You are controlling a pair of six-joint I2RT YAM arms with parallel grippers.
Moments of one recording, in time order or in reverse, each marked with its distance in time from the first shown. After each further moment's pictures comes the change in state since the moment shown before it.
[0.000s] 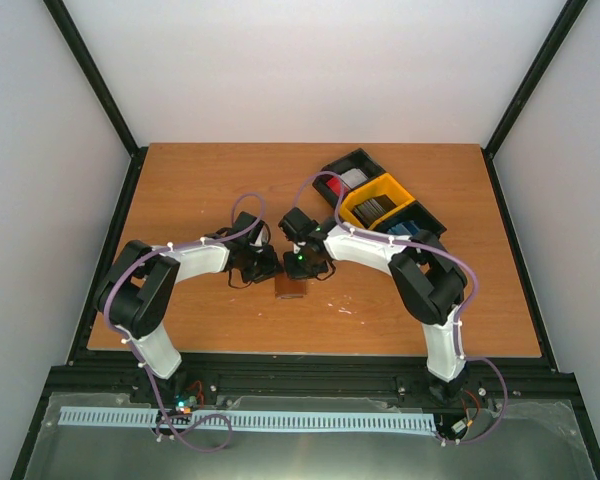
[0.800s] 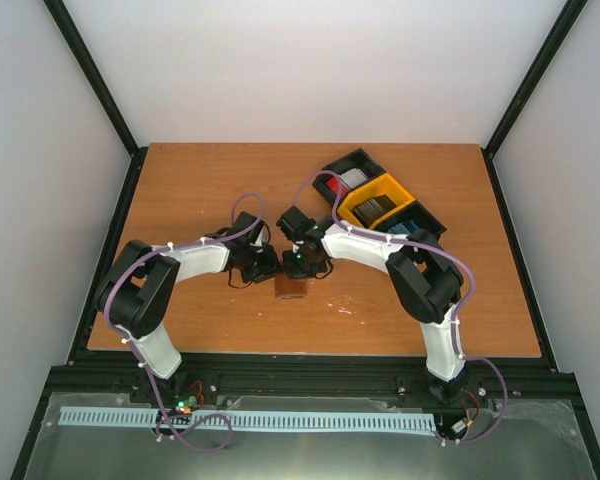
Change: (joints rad) left arm 0.000 0.002 0.000 -0.001 0.000 0.000; right arm 0.002 0.037 0.047 -0.045 0.010 0.027
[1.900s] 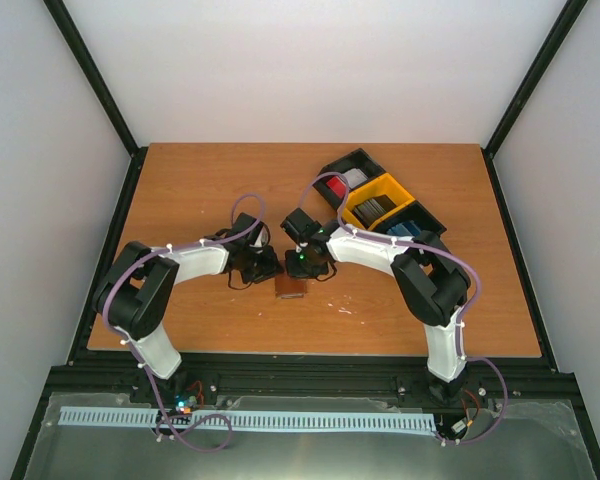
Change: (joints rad) left arm -0.001 -0.017 -0.013 0.019 -0.006 0.000; right arm -0.008 -0.055 -0.079 0.093 0.002 0.068
